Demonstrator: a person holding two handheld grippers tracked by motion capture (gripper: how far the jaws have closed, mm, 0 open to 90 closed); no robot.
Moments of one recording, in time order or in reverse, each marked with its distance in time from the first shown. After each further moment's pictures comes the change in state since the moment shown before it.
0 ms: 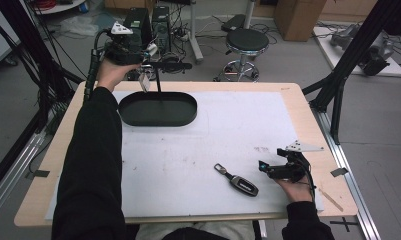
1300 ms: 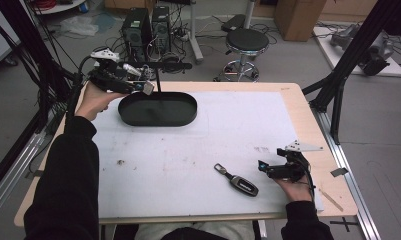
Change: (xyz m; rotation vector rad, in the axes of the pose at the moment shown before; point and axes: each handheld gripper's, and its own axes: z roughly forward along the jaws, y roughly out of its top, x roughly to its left) left arm -0.008 -0.058 -0.046 0.057 -0.276 -0.086; right arm 0.001 0.001 0.001 0.005 -0.010 -0.003
